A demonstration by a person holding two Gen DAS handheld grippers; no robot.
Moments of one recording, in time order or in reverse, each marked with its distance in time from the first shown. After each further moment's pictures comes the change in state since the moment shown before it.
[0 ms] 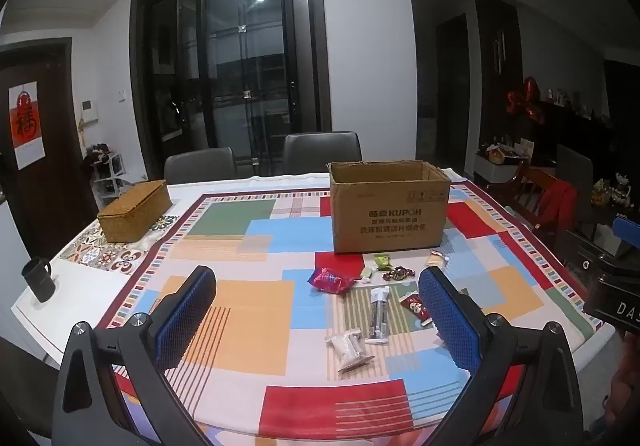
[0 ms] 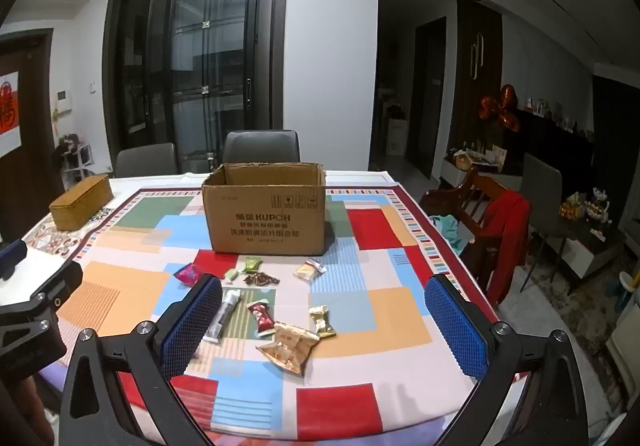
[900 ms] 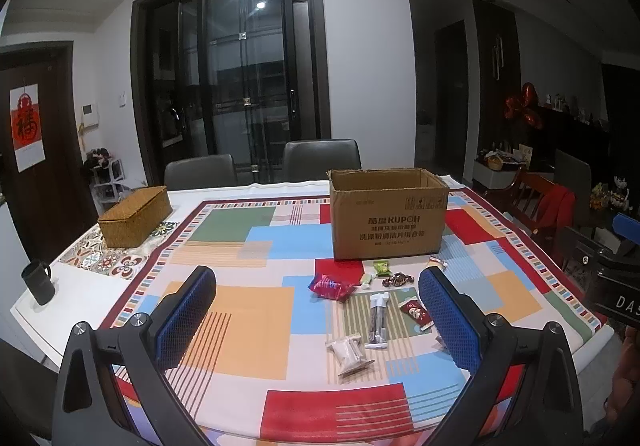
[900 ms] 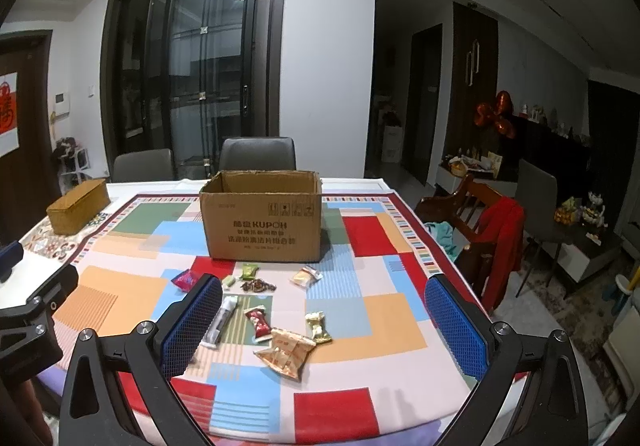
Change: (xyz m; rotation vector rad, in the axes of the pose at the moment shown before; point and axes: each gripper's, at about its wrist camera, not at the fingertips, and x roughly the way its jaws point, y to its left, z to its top) left arm -0.006 0.003 0.004 -0.010 -0.023 -0.003; right arm -0.001 -0.005 0.002 -0.011 -0.021 -0.017
